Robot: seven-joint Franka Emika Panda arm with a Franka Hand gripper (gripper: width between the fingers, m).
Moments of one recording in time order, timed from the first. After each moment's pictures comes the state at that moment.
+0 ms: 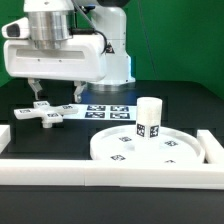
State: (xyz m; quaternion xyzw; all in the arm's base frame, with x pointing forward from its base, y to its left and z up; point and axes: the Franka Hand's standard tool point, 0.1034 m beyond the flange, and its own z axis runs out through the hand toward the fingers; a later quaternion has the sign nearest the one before) arm 0.466 -0.126 0.065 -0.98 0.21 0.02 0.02
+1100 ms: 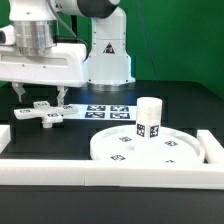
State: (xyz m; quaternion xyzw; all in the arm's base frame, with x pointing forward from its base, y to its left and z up) arm 0.423 -0.169 0.045 -0.98 0.18 0.02 0.01
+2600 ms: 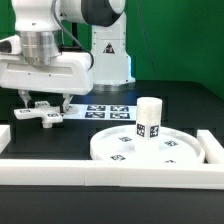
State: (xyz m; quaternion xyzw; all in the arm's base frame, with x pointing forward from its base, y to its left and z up) arm 0.421 -0.156 0.030 -0.98 0.17 0.04 0.01
